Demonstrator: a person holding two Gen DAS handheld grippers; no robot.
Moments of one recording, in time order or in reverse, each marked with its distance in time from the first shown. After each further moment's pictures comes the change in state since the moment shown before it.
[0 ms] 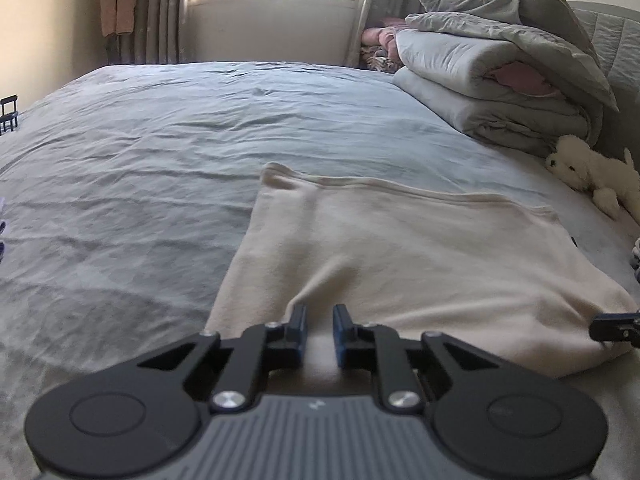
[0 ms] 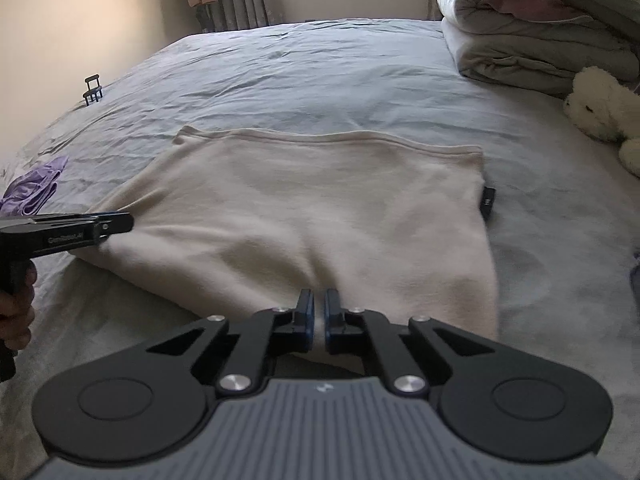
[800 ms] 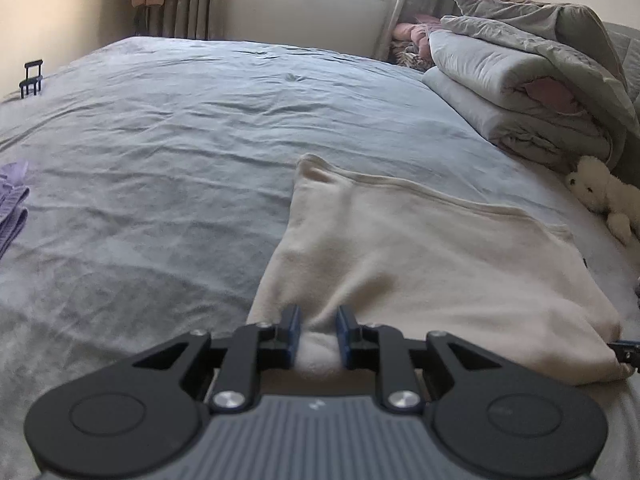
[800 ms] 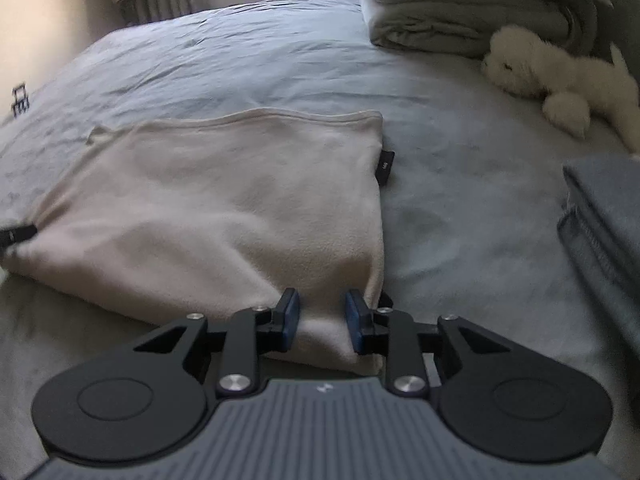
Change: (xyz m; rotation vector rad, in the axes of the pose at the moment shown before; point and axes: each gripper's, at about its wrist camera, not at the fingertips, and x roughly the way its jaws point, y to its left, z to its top) left arm -0.006 0.024 0.006 -0.119 0.055 0.009; right arm 0.003 -0.040 -0.007 0.137 0.064 -0.177
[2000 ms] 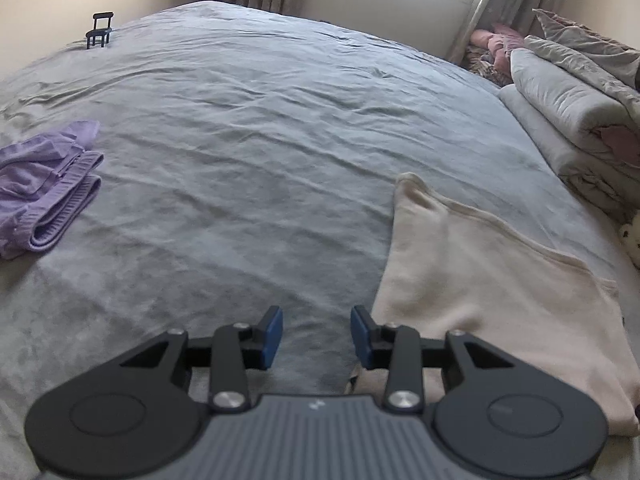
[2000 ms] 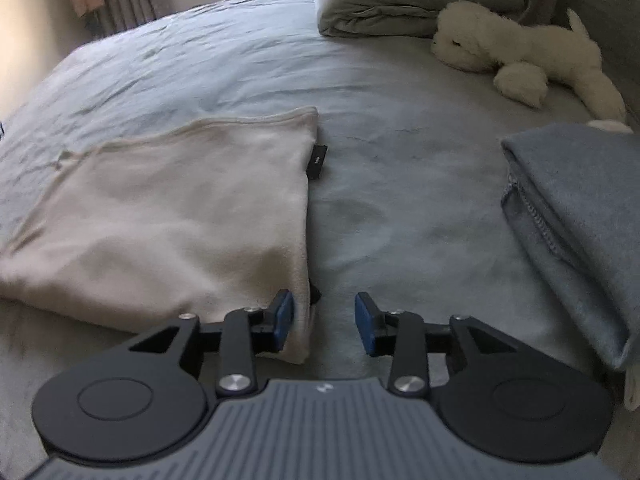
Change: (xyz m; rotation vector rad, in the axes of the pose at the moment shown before) left arm -0.009 0.045 0.027 -0.162 0.036 0.126; right arm -0.016 -0.032 0.009 0.077 0.027 -0.054
